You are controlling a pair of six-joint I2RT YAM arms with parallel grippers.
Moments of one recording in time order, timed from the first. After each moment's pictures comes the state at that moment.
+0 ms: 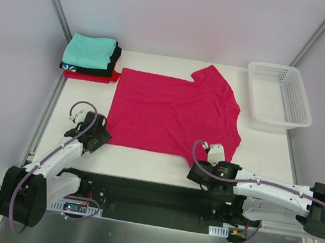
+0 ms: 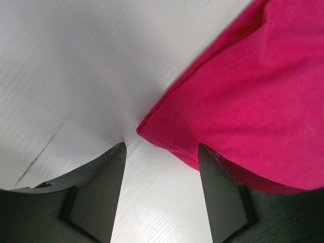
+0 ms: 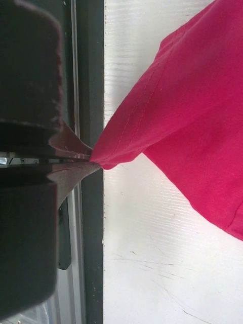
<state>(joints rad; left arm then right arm) -0.21 0.98 0.42 -0.49 -0.22 -0.96 1.27 1.05 0.69 -1.20 0.61 1.02</state>
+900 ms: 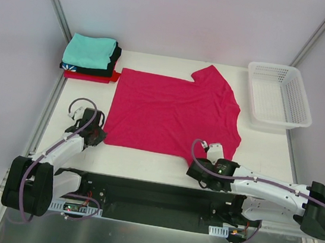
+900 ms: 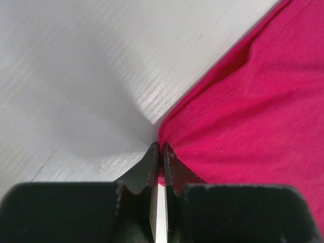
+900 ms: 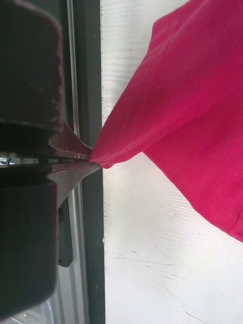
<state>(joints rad) -0.13 1.09 0.43 -0.35 -0.19 -0.93 1.23 1.09 0.68 -1.17 0.58 0.97</state>
